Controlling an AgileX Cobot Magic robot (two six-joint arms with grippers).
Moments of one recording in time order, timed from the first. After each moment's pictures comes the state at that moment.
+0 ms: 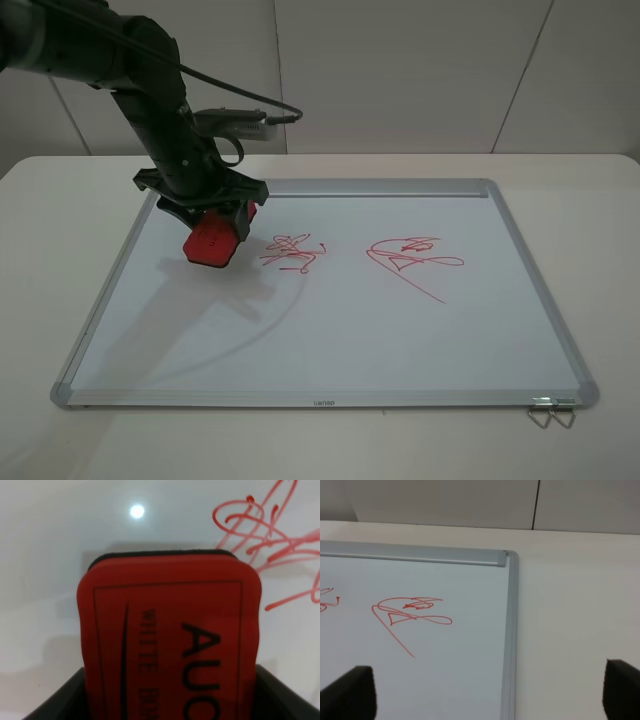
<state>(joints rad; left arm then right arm) -0.45 1.99 -1.34 -0.12 0.76 -0.06 0.01 -0.01 -0.52 0.00 1.06 -0.02</state>
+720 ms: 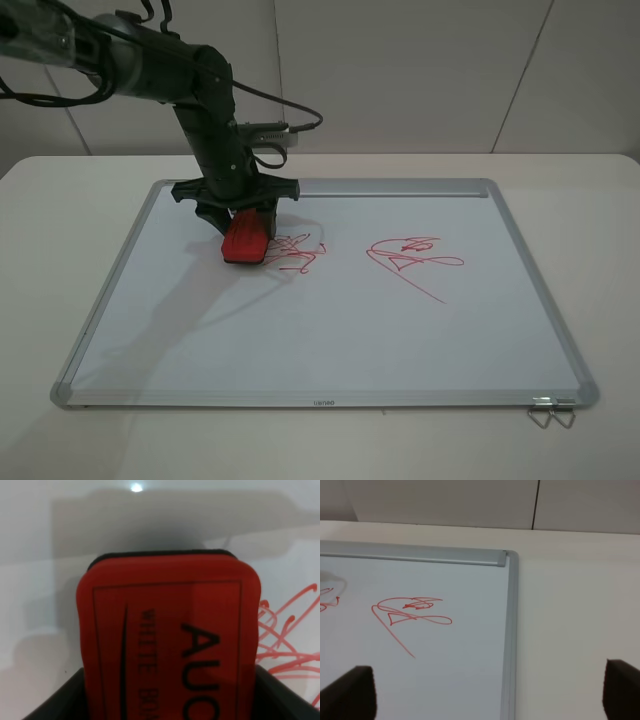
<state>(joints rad) -0.47 2.23 -1.59 -0.11 0.82 -0.26 0.01 -0.01 -0.52 0.00 1.06 -0.02</state>
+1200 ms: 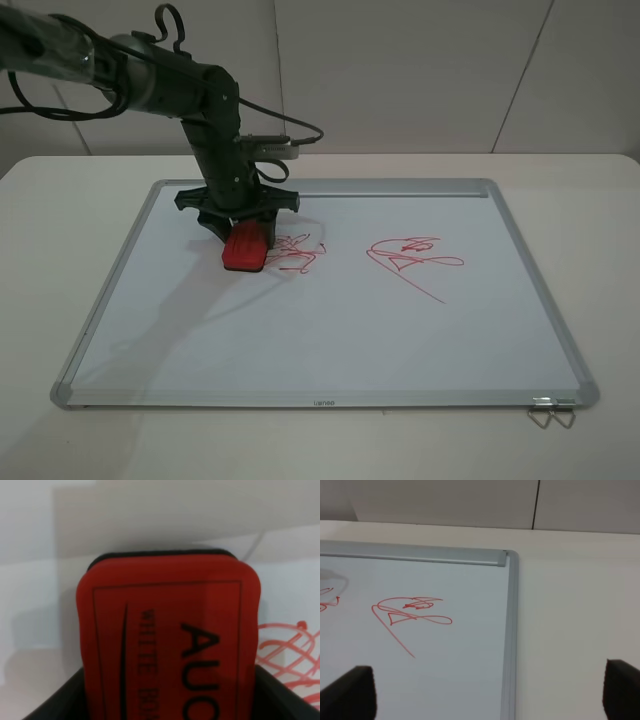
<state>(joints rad) -0.48 2.27 -1.60 -0.08 0.78 -0.27 0.01 -0.01 -0.52 0.00 1.06 -0.02</state>
